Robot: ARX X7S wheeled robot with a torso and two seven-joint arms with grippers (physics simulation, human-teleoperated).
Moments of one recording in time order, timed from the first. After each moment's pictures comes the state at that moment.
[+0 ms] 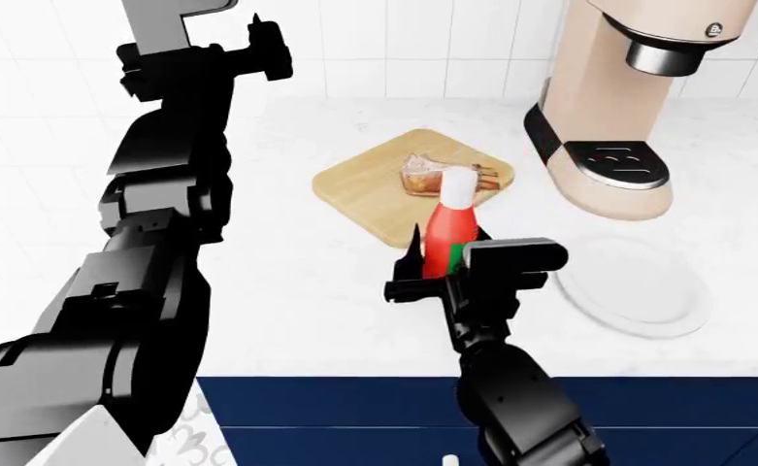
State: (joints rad) left arm -1.47 -0.02 -0.13 -1.31 -0.01 0.10 -0.01; right arm 0.61 0.21 -0.63 0.32 0.46 -0.06 0.39
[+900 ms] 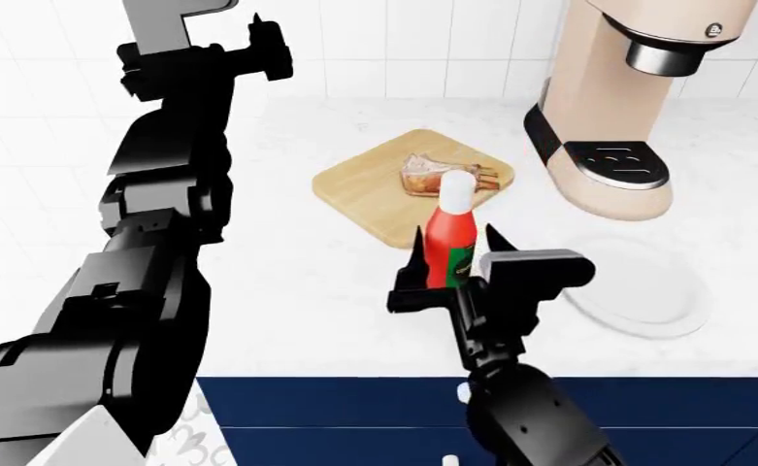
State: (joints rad) left arm -1.47 -0.02 -0.13 -1.31 -0.01 0.11 -0.01; right arm 0.52 0.30 -0.63 0.06 0.51 0.00 0.46
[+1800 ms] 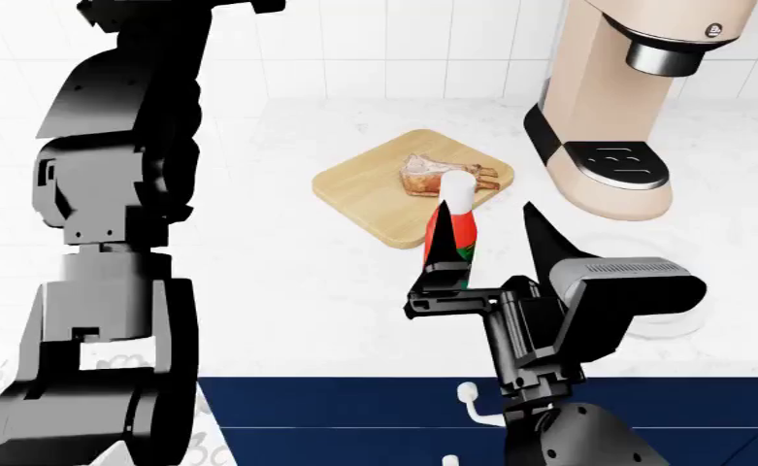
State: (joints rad) left arm -1.33 -0.03 -0.04 -0.58 -0.13 -0.34 0.01; right arm 0.42 0.46 -0.58 -0.47 0.61 0.11 0.62
